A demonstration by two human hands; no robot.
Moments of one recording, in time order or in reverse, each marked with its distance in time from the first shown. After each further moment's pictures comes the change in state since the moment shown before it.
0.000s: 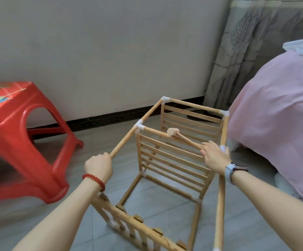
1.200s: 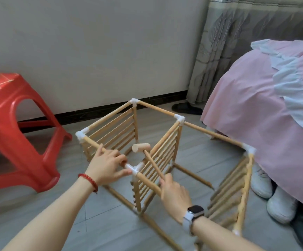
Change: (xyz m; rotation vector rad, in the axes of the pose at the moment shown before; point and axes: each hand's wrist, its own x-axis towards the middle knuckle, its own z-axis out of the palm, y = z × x) left_hand -0.074 0.003 -0.006 -0.173 0.041 0.619; right_hand -0.190 -0.110 0.035 0.195 -0.091 -0.031
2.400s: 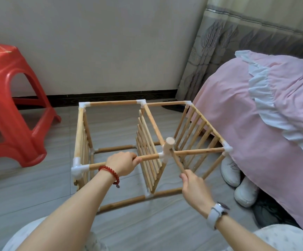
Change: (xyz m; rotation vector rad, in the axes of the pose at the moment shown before) left_hand -0.034 0.106 0.016 -0.309 -0.130 -0.153; right_hand -0.095 0.062 -0.031 0.012 0.274 0.074
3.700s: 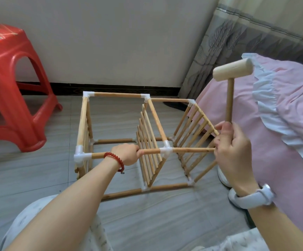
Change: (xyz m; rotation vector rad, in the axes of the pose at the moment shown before) left_hand 0.002 0.007 -0.004 -0.088 -0.105 -0.043; right_hand 0.018 -0.031 -0.092 0.516 0.567 -0.265
